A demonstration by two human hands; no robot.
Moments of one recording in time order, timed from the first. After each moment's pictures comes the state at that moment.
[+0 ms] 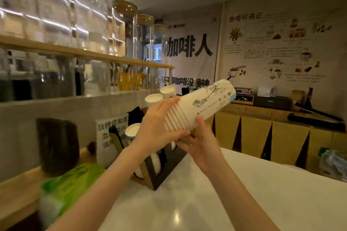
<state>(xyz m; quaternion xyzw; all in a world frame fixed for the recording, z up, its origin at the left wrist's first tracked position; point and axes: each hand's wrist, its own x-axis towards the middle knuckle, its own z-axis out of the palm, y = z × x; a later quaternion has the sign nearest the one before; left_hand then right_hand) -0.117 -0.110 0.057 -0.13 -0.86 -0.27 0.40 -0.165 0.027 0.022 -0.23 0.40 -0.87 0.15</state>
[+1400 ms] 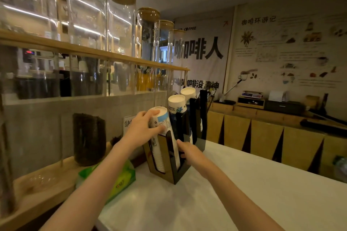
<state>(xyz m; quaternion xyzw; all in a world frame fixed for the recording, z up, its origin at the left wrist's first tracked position) -0.098 -0.207 0.043 0.05 -0.90 -0.33 0.27 -0.149 -0.048 -0.004 -0.18 0.81 -0.54 0.14</state>
